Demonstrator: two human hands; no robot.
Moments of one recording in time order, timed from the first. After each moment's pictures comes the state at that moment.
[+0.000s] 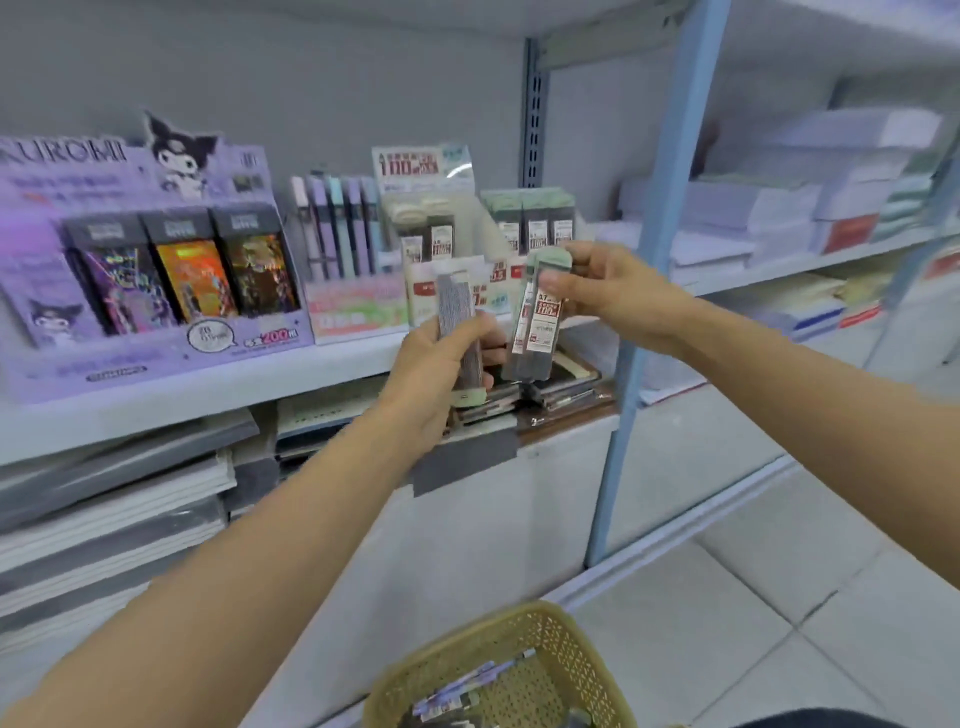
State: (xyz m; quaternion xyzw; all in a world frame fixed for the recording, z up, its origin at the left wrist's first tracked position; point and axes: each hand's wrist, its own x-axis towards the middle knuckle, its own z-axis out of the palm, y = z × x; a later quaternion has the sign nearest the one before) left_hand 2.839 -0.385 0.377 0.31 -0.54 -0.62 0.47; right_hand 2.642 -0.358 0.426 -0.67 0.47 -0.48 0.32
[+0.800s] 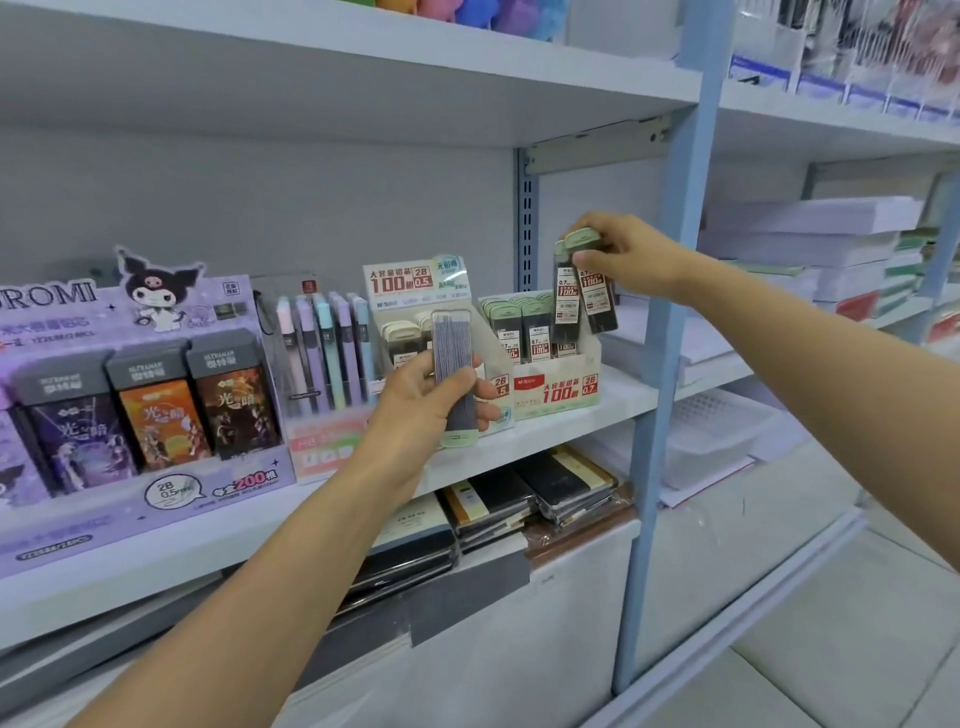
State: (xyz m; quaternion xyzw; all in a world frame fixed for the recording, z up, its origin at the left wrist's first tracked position) left_hand 2.830 -0.448 0.428 0.27 -0.63 -0.54 0.48; right_hand 2.574 -0.447 0.536 -0.69 0.62 -0.37 0.04
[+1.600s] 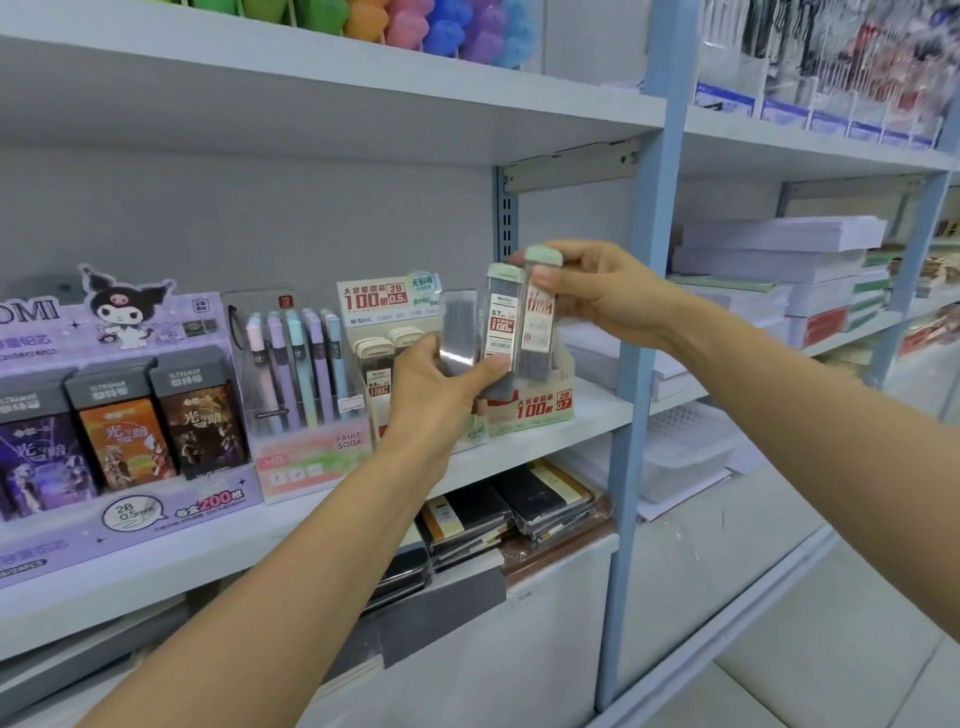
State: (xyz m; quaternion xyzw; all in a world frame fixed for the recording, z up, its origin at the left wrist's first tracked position) left_hand 2.787 -0.435 0.452 0.31 -0.61 -0.48 0.55; right_hand 2.582 -0.428 0.523 -0.70 0.41 -0.50 0.30
